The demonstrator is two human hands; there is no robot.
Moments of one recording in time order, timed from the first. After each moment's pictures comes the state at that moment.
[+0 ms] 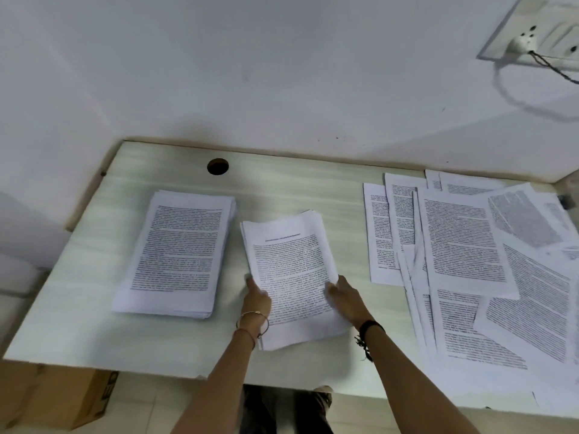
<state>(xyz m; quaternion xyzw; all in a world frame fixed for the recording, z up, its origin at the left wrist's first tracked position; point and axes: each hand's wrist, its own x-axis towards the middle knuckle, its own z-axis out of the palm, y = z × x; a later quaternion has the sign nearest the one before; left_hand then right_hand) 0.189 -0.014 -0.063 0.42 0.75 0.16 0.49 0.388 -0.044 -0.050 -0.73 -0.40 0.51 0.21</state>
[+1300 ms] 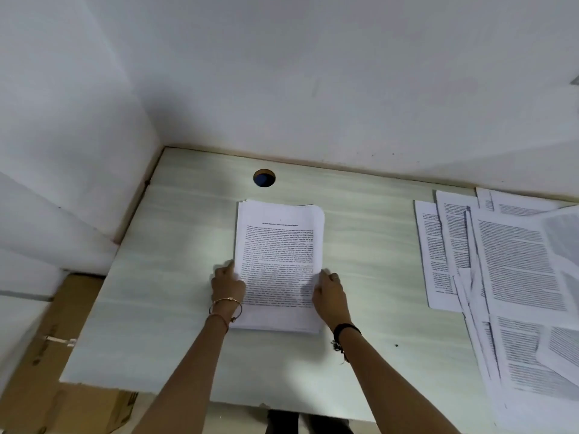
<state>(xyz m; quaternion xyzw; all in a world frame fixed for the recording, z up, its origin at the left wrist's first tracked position) 0.005 0.091 -0.080 0.51 0.77 0.08 0.37 0.219 0.034 -0.060 -0.77 -0.53 0.35 0.12</state>
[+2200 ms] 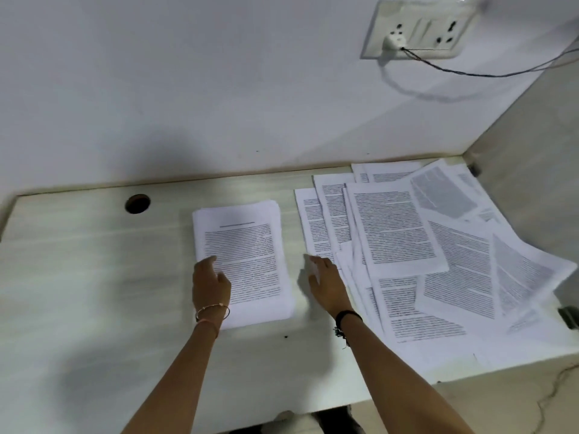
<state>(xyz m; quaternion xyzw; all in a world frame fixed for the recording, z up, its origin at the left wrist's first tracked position) 0.252 0.062 -0.043 0.60 0.71 0.23 0.28 0.478 -0.027 -0.054 -0.78 -0.50 0.30 0.25</state>
